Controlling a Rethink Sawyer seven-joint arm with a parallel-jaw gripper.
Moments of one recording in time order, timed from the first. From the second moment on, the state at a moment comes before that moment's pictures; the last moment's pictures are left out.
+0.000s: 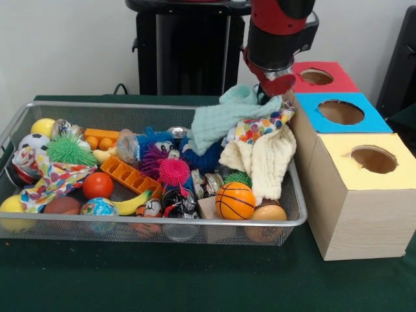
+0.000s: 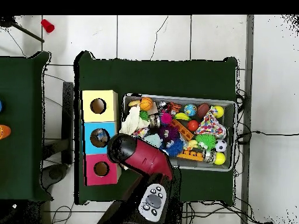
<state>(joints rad) 0.16 -0.49 -0.36 1.80 0.48 0.64 2.45</state>
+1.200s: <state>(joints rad) 0.18 -0.51 -0.54 1.71 0.41 0.59 2.45</state>
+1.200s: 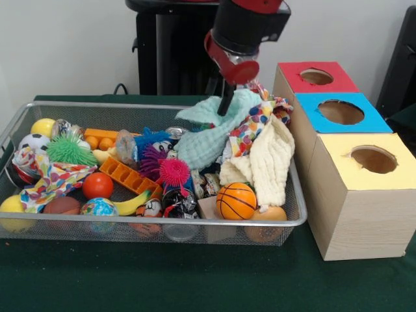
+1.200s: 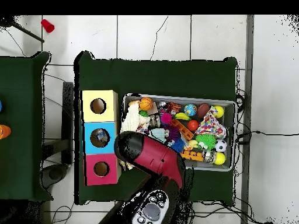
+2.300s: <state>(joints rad) 0.16 -0.48 -0.57 1.71 0.28 0.43 2.45</state>
